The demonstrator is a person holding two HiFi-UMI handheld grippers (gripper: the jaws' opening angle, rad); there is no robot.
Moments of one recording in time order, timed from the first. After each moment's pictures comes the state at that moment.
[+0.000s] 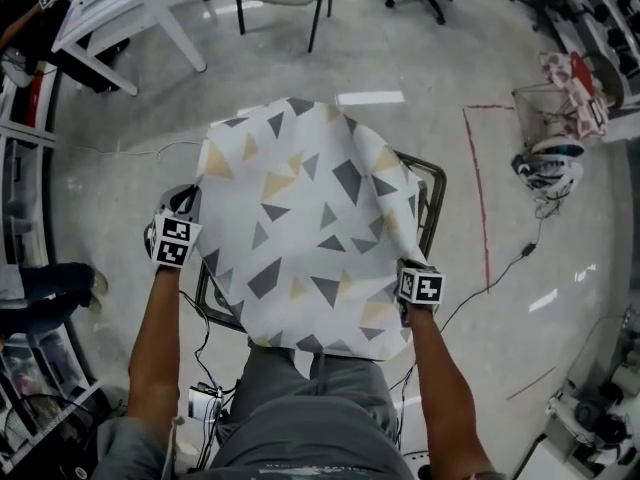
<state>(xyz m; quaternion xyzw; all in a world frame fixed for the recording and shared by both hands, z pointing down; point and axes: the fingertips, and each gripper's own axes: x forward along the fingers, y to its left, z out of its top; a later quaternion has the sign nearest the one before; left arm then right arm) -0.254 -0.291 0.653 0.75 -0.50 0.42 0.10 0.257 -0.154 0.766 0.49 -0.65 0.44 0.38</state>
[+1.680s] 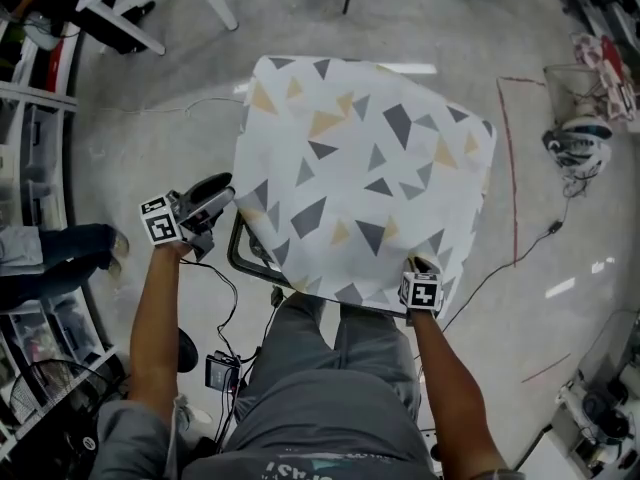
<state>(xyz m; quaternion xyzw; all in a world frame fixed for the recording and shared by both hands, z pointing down) -0.259 -0.160 0.612 0.87 -0.26 -0.07 0.42 0.183 -0.002 0.816 0.48 -0.64 0.39 0.45</state>
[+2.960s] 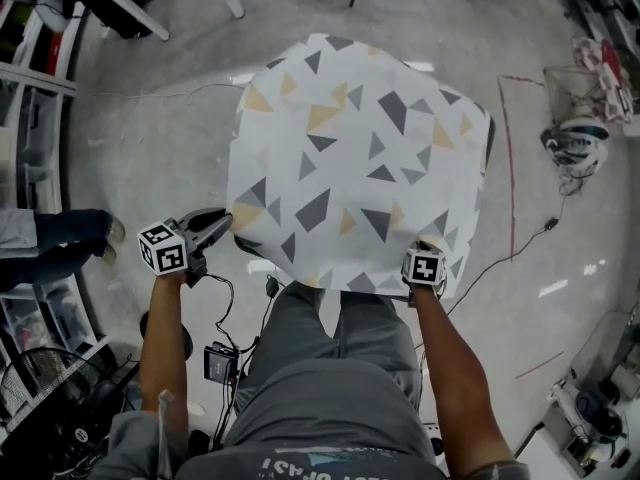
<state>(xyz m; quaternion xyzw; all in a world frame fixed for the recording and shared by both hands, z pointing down) -0.287 -0.038 0.654 0.84 -0.33 0.11 0.42 0.183 -0.006 0.814 0.50 -0.60 0.38 0.49</state>
